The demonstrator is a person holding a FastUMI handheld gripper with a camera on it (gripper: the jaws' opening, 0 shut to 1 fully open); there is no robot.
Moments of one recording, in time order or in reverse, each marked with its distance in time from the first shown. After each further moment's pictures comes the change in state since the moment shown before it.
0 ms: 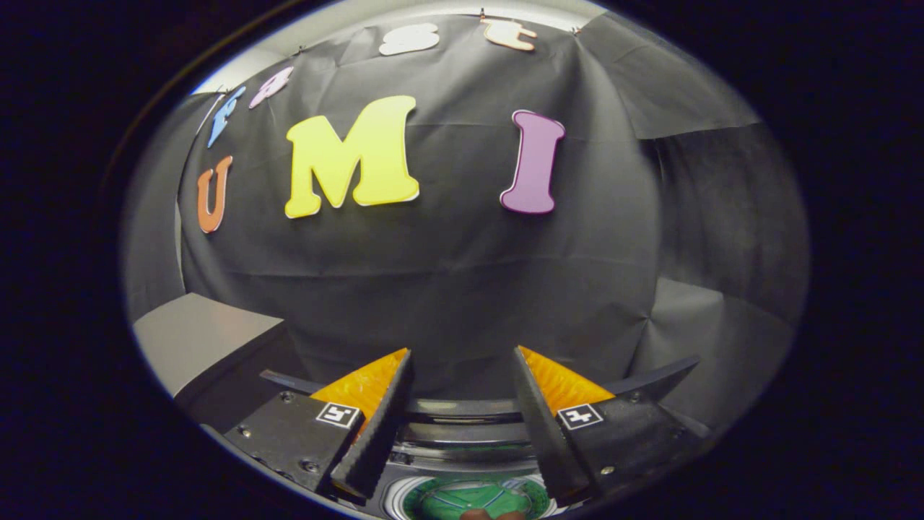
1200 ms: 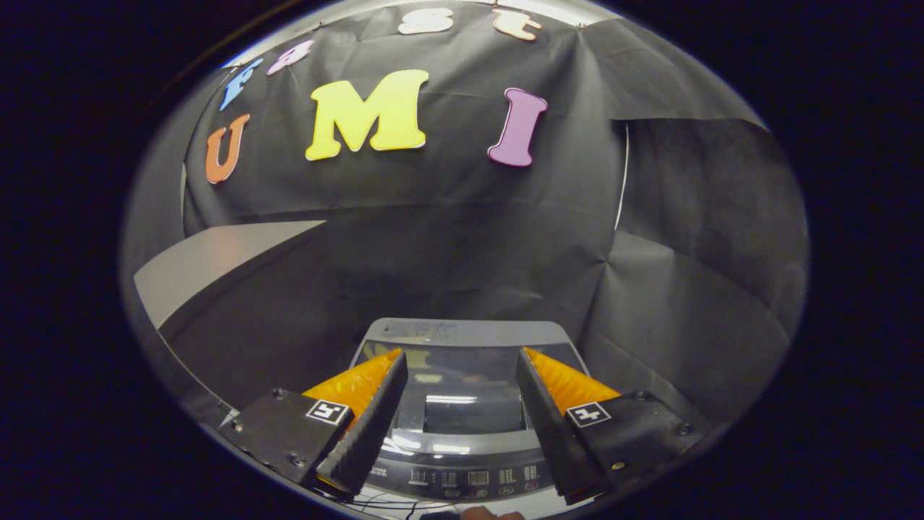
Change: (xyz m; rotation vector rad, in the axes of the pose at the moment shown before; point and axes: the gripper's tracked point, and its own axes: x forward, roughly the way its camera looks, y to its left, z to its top) arm -0.001 -0.005 -0.008 -0.044 0.178 -0.089
